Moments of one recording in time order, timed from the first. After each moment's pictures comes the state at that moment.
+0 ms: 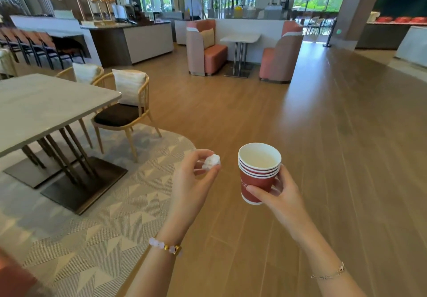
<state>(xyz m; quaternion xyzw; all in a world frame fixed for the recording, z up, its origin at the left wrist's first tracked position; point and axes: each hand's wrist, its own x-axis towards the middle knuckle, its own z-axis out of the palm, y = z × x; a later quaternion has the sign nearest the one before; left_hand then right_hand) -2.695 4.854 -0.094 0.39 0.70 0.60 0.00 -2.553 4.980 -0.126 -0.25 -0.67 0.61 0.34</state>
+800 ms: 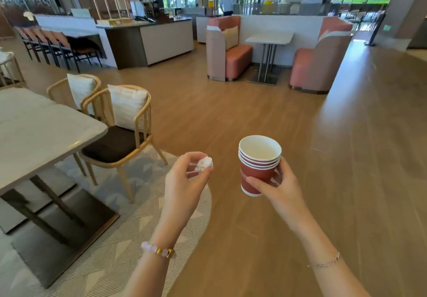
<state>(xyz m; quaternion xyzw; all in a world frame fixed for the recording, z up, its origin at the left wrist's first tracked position) -3.125 5.223 -0.097 0.32 0.74 0.59 -0.01 -3.001 5.379 -0.120 -0.20 -0.69 0.62 0.31</state>
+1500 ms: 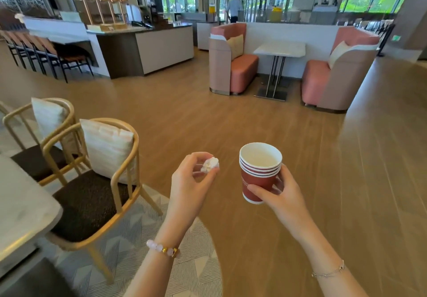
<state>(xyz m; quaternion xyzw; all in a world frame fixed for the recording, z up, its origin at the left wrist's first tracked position) -3.560 5.485 -0.092 0.33 0.72 0.61 -0.01 -3.430 5.634 -0.123 -0.20 -0.70 0.62 0.31</state>
